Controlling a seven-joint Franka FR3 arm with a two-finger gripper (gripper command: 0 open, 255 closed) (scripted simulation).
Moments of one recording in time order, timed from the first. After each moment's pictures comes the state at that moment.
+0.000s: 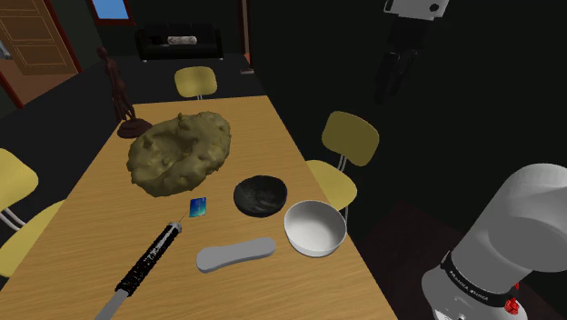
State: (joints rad) arm -0.01 -0.76 -0.03 -2.32 0.04 1.60 -0.15
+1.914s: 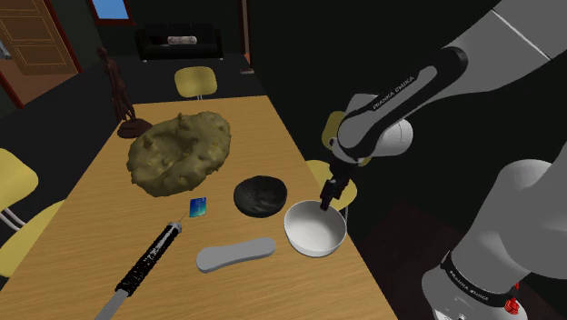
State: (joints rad) arm 0.21 -0.20 -0.10 -2.81 0.45 2.58 -0.45
